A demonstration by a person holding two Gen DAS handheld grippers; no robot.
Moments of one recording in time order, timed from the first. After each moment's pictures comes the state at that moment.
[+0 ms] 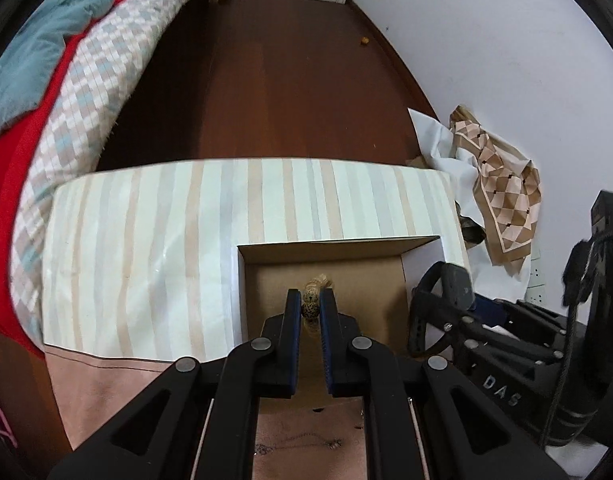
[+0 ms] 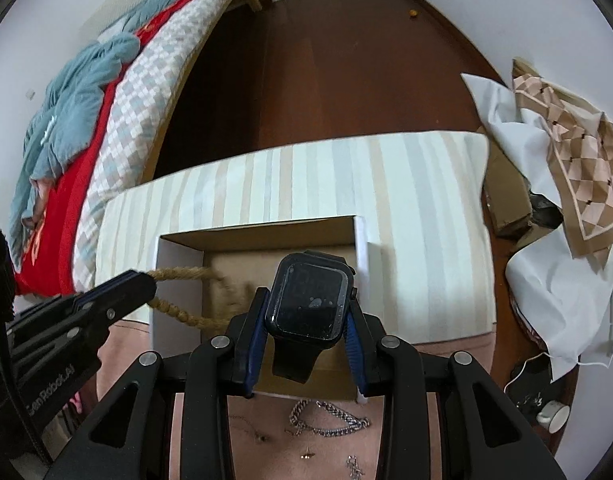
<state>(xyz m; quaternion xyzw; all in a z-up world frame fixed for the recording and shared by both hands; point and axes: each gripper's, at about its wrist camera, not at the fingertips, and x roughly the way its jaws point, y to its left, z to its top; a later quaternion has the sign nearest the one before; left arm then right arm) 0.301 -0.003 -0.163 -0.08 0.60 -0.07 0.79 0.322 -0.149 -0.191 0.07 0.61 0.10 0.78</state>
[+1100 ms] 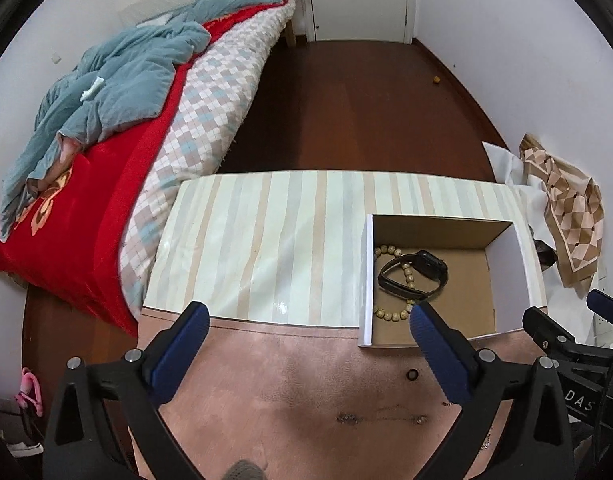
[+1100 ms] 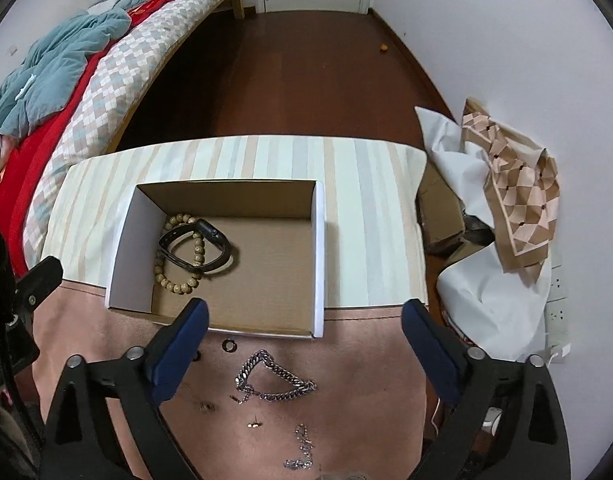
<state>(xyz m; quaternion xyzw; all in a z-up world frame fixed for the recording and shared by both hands) 0.213 0.030 -0.127 0.00 0.52 0.09 0.85 0.251 -0.144 -0.163 -0.05 0.57 0.02 0.82</state>
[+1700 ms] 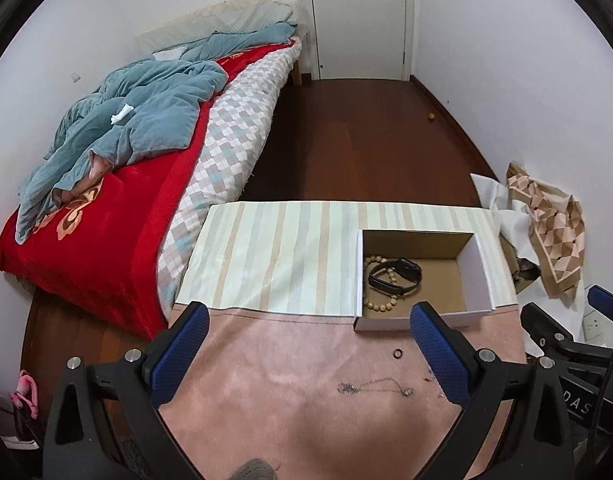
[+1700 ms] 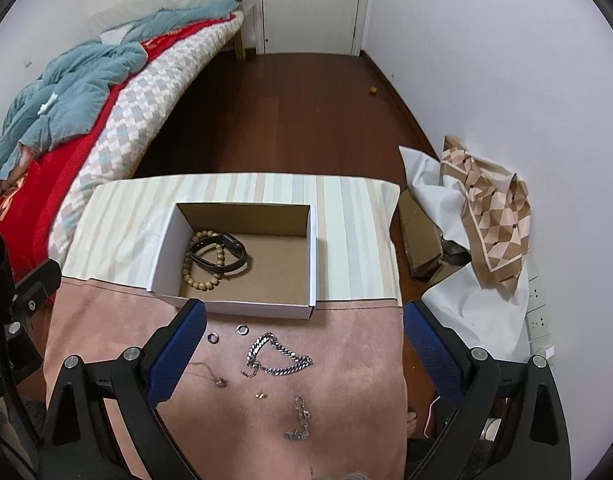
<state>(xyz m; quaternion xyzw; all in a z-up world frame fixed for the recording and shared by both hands) 0.144 0.024 -0.063 -0.01 0.46 0.09 0.88 0.183 -0.141 -0.090 -0.05 0.49 0.02 0.87</state>
